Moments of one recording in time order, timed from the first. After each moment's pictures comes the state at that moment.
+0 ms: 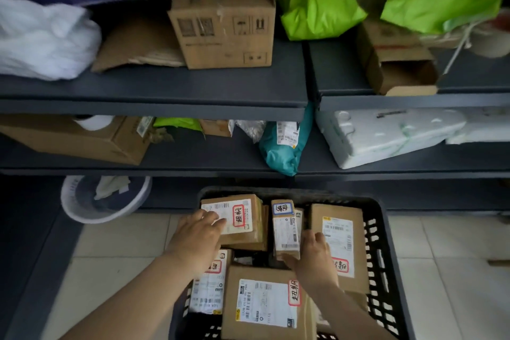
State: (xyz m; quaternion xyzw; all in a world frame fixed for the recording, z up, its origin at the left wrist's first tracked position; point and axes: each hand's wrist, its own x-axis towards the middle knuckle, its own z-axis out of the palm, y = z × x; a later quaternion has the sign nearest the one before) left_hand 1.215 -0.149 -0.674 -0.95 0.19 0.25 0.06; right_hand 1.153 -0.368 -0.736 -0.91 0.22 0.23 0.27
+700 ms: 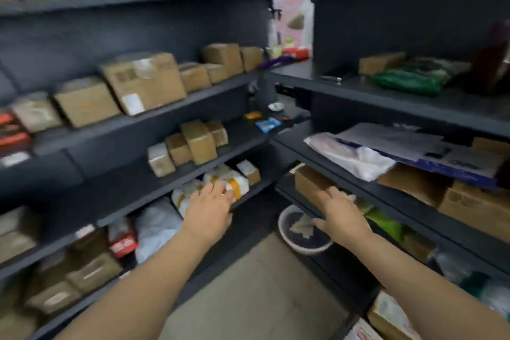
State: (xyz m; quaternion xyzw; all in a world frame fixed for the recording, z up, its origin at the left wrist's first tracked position) left_hand 0.932 0.098 -0.310 -0.95 -0.26 -0.04 0.15; right_hand 1.122 -0.085 -0.349 -0.89 -0.43 0.04 0.11
